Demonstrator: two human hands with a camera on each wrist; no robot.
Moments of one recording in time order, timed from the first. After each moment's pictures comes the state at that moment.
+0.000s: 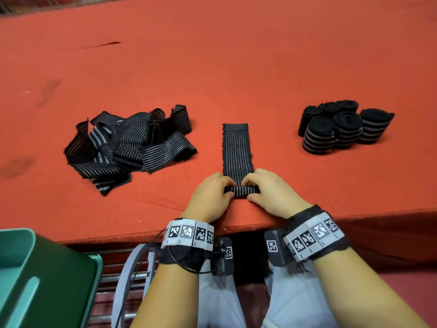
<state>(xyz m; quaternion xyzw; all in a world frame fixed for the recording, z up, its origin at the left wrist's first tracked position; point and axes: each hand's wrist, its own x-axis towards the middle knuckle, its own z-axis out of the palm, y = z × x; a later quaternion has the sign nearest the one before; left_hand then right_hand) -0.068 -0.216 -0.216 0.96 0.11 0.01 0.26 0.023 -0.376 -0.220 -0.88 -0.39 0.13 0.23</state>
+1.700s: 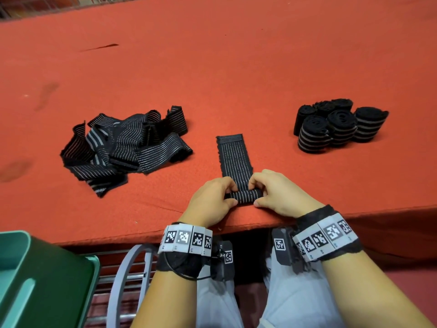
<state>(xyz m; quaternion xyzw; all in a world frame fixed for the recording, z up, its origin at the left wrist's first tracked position) -0.072 -0.230 -0.209 0.95 0.12 -0.03 0.29 0.034 -0.404 -0.215 -0.87 -0.39 0.17 0.26</state>
